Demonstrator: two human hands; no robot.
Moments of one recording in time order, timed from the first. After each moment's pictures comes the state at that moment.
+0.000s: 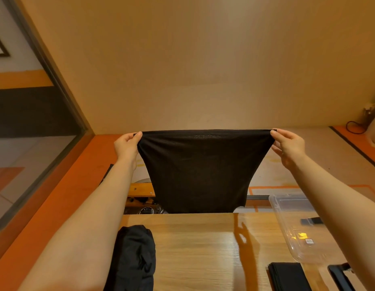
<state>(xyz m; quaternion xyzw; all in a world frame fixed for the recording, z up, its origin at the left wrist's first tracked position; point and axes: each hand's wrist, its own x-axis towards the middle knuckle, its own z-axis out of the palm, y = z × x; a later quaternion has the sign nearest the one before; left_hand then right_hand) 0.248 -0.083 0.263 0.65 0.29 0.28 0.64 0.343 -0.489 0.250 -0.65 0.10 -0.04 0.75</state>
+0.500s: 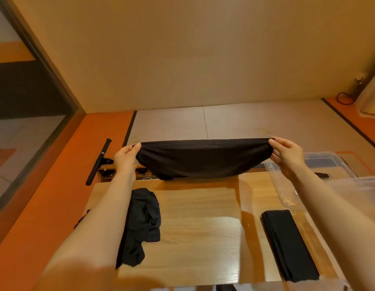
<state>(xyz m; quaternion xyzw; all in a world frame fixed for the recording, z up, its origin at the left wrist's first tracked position) 0.142 -0.082 0.158 0.62 0.33 0.19 0.68 0.215 -0.508 0.167 -0.66 0.15 0.01 0.74</state>
